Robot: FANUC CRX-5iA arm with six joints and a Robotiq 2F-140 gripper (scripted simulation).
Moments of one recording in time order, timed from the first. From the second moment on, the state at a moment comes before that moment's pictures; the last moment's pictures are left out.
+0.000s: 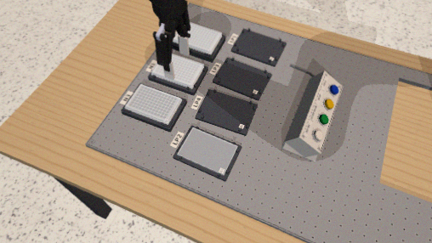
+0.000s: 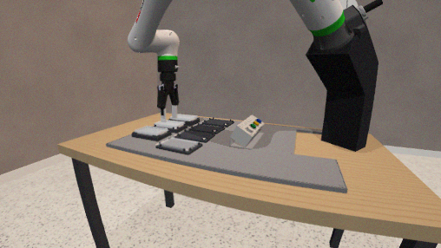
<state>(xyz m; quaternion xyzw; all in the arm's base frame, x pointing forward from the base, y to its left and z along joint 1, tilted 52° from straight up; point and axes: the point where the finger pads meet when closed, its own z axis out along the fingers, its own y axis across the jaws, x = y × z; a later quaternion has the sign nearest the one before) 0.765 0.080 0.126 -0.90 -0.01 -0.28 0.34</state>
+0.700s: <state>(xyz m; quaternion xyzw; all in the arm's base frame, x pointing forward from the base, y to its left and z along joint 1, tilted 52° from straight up) 0.765 0.080 0.126 -0.90 -0.01 -0.28 0.34</state>
